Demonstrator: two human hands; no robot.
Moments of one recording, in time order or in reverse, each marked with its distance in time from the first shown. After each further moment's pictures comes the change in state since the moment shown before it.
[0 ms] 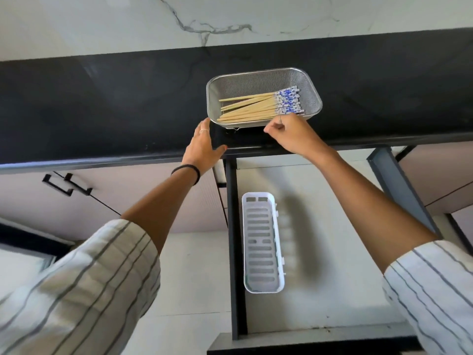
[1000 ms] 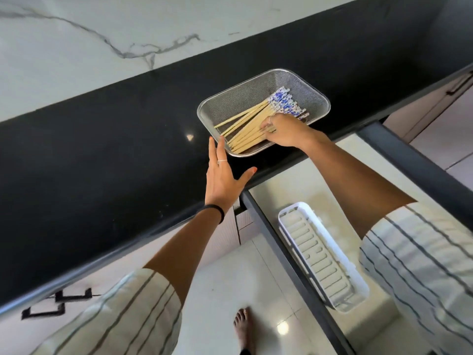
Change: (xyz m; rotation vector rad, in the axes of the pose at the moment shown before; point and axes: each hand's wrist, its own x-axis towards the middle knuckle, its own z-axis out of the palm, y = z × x) left_hand 0.076 -0.062 0.002 -0.166 -0.189 0.332; right_hand 0.102 -0.023 0.052 -0.278 0.026 0.464
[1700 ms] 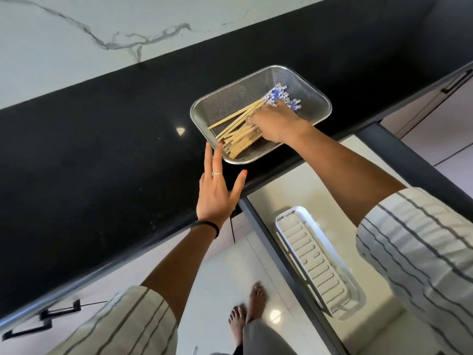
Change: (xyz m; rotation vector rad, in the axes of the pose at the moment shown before) left_hand -0.005 -0.017 0.003 0.034 0.031 0.145; right_hand 0.034 -0.019 -0.003 -0.653 0.007 -0.246
